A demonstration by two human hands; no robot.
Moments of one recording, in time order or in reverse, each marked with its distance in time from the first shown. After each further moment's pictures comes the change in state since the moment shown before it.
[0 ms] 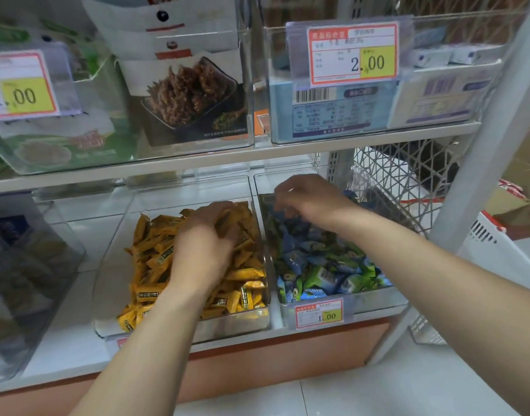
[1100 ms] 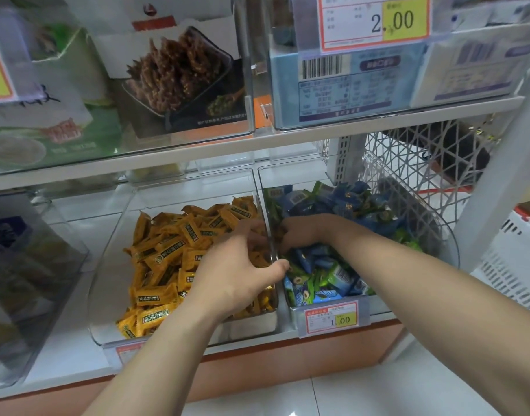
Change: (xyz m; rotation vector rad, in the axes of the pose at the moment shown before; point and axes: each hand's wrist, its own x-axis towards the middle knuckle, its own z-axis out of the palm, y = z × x) left_hand -0.020 0.005 0.020 0.001 -0.329 0.043; right_hand 0.067 0.070 0.055 -0.372 -0.569 0.118
